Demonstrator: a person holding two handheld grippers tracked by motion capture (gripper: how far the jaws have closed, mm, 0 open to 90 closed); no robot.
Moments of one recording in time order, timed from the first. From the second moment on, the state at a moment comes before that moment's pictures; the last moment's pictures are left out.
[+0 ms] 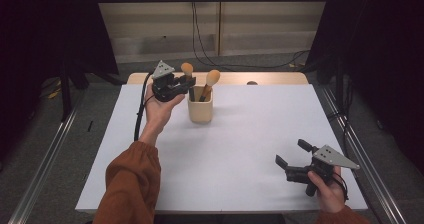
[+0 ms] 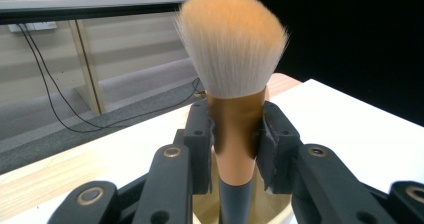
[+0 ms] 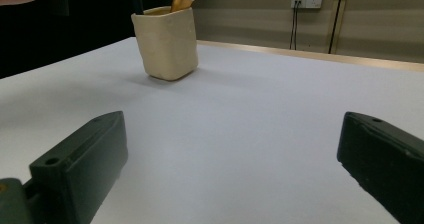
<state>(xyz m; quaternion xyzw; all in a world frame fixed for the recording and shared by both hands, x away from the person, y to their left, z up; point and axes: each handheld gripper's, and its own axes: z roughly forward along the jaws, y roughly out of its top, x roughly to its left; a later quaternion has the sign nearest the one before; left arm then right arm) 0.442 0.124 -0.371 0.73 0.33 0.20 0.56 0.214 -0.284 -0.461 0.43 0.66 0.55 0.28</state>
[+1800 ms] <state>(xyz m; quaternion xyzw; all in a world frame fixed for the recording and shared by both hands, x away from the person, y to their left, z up) 0.442 0.137 -0.410 0.73 0.37 0.20 0.53 0.215 -0.284 -0.464 0.42 0.67 0.55 0.27</state>
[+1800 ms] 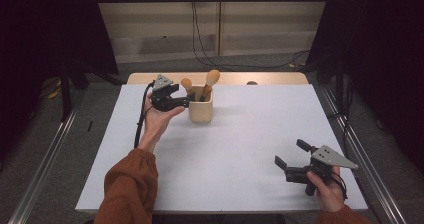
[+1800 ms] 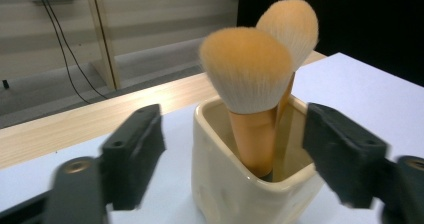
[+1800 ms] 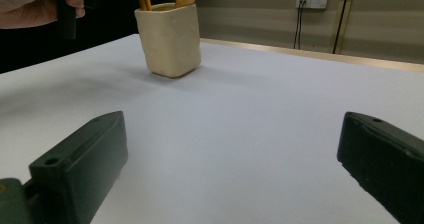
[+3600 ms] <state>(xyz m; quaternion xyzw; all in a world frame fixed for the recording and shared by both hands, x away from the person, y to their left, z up) 0.351 0.195 -0.413 0.72 0.36 0.20 0.57 0.213 -0.283 -0.462 0.42 0.67 0.55 0.29</state>
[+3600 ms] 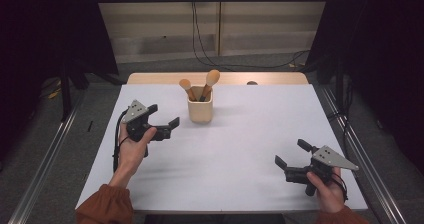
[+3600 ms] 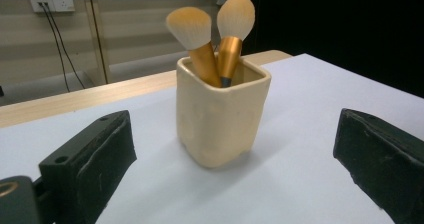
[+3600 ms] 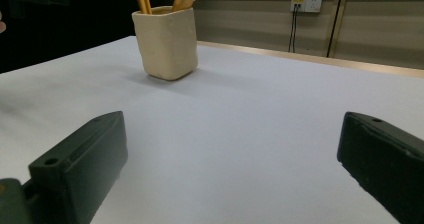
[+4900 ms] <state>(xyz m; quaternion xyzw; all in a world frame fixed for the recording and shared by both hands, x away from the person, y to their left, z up) 0.255 0.255 -0.444 0.72 0.37 0.22 0.55 0.209 -0.286 -0.463 0.43 0.66 0.54 0.29</state>
